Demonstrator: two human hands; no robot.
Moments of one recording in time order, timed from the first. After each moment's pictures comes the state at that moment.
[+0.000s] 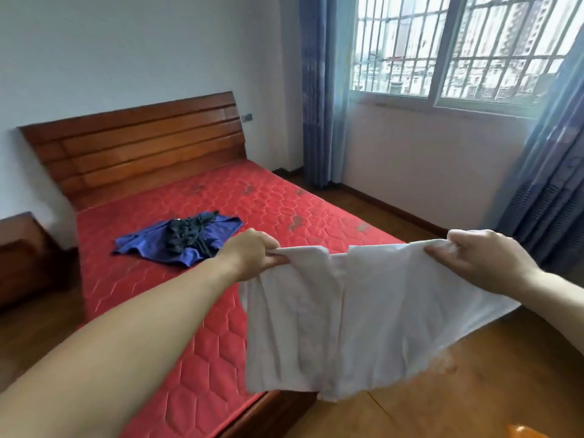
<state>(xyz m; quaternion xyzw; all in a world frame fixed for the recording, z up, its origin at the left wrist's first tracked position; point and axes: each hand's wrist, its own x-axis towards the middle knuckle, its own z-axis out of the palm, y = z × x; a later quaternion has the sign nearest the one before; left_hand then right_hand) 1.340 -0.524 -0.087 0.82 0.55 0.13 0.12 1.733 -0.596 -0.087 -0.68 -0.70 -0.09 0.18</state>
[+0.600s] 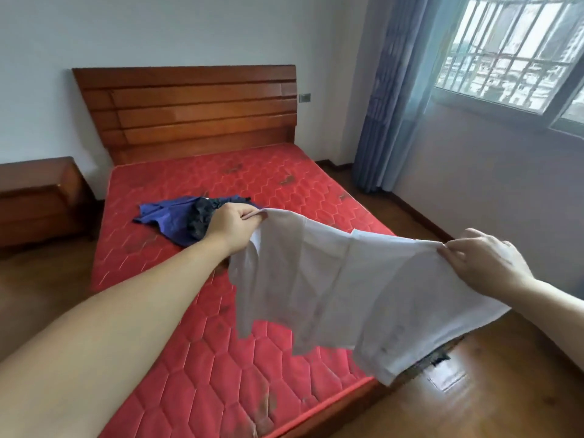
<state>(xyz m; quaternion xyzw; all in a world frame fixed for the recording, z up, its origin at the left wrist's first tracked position) 1.255 -0.317 -0.120 0.59 0.67 0.41 0.18 1.668 -0.299 -0.106 -0.67 -0.74 -0.06 0.06</state>
